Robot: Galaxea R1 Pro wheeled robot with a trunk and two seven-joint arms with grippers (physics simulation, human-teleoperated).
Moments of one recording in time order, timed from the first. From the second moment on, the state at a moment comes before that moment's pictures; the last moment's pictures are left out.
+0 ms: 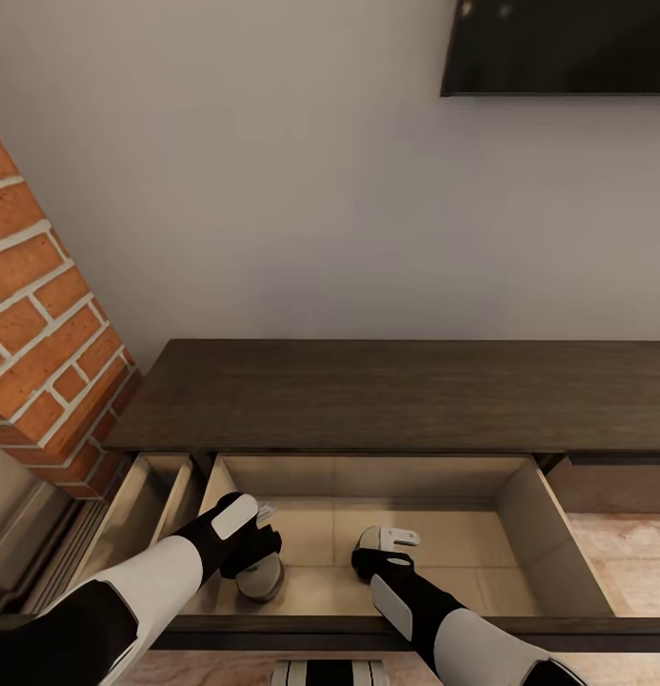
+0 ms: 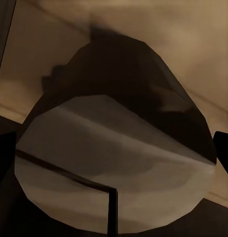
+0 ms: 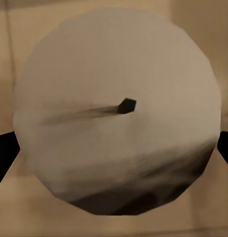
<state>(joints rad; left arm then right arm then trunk) -0.89 -0.07 -0.69 -0.26 1.42 0.54 0.63 -0.69 0.17 0.62 -0.28 -0.71 0.10 -0.36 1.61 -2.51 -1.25</state>
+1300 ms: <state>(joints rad) -0.89 -0.07 -0.69 -0.26 1.42 0.44 0.63 -0.67 0.17 0.62 -0.32 -0.71 0.10 -0.37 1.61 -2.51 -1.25</state>
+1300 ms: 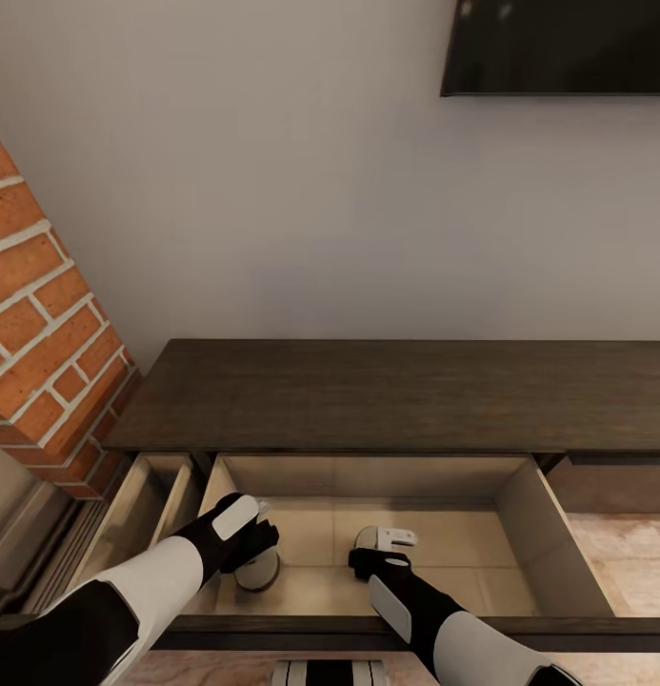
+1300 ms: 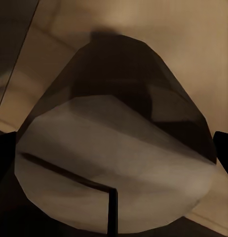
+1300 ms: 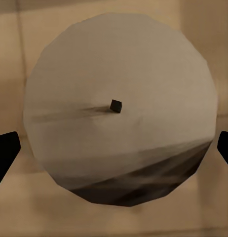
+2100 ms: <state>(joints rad) -0.89 -0.07 -0.69 -0.25 1.42 0.45 0.63 -0.67 0.17 0.62 -0.31 -0.72 0.10 -0.37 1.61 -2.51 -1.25</state>
